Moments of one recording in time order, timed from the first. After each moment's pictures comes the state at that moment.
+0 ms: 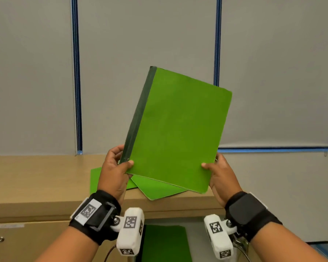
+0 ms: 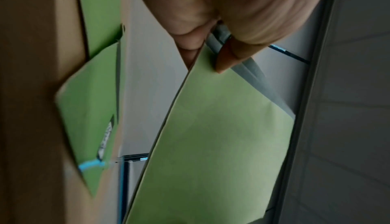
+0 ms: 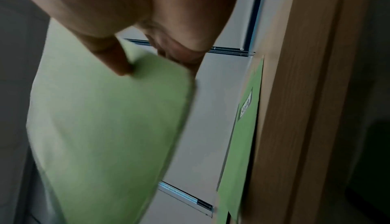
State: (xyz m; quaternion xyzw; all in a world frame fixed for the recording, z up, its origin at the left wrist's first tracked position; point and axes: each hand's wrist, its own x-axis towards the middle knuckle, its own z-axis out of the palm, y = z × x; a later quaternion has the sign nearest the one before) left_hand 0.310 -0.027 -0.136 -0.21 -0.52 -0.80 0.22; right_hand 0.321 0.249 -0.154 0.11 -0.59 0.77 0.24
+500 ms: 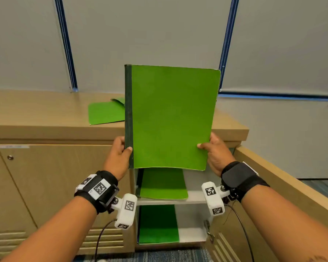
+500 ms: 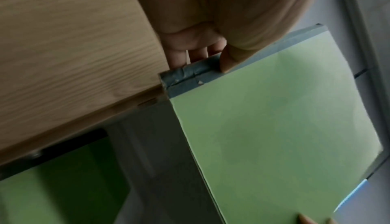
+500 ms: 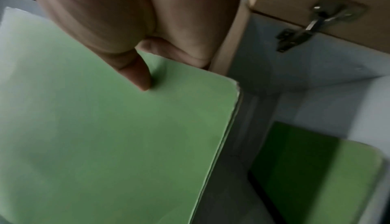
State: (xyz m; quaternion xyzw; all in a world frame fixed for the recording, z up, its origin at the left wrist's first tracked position) left_hand 0.315 -0.040 -0.306 -0.12 -0.74 -0.65 0.15; right_hand 0.340 0.244 -0.277 0.03 -0.67 0.72 0.14
